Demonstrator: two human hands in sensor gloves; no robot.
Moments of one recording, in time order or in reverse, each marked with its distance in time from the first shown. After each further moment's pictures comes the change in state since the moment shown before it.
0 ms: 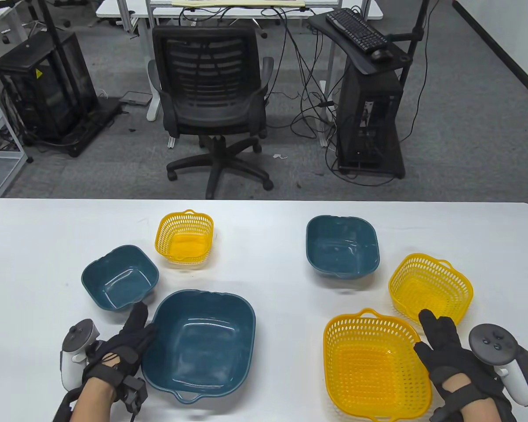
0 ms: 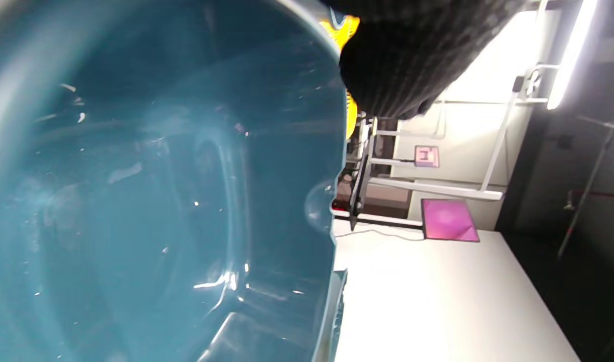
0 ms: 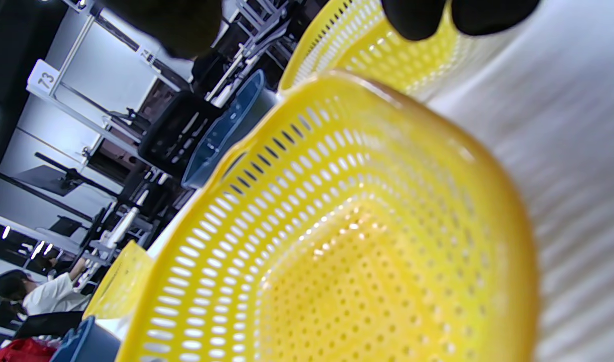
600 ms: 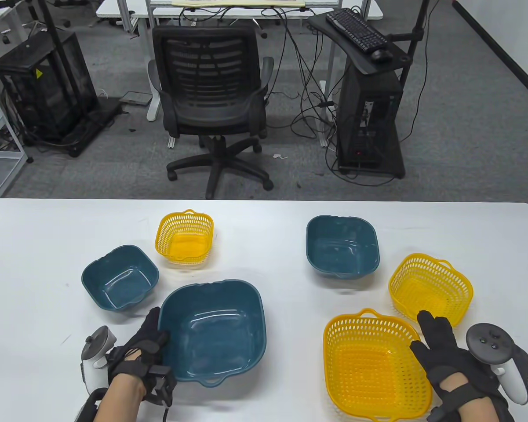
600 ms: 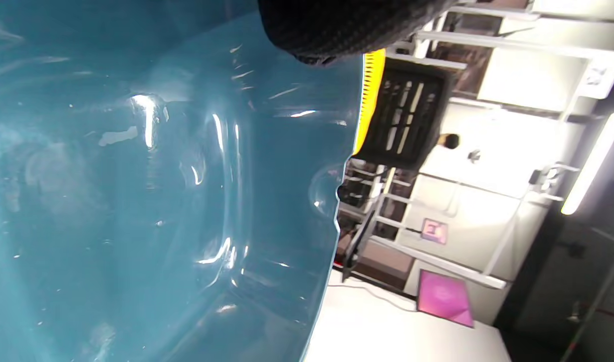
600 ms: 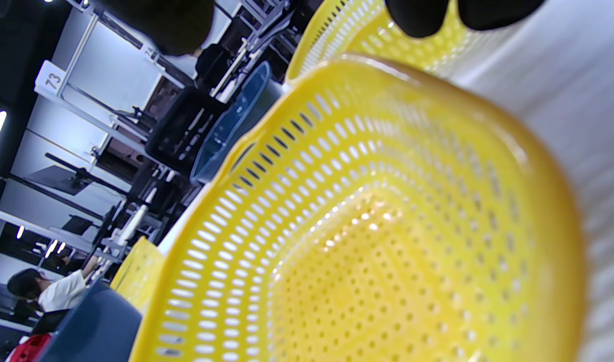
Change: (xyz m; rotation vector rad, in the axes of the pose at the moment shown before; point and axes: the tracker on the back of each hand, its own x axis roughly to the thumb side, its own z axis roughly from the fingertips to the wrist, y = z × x) left_hand 0.020 -0.054 0.009 0.170 0.059 0.241; right_hand -0.001 0.004 -0.003 0.017 -0.012 -0.032
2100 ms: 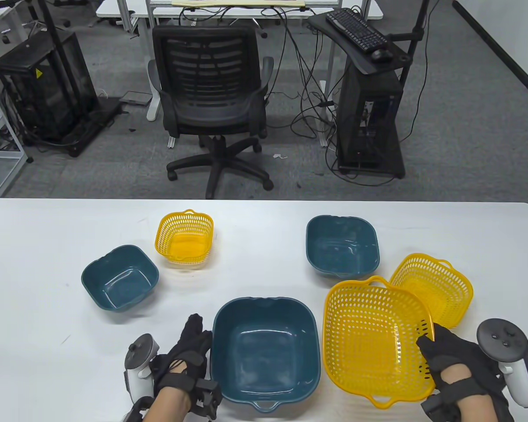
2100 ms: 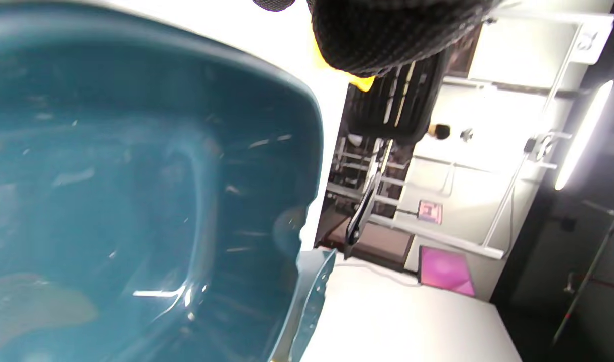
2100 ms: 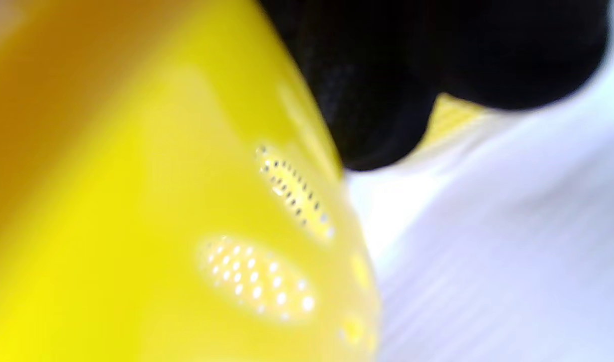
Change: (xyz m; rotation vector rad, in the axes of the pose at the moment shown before) left_hand -0.030 -0.063 0.009 -0.015 -0.025 -0.043; right_hand 0.061 -0.004 0.019 -0.150 -0.035 -0.007
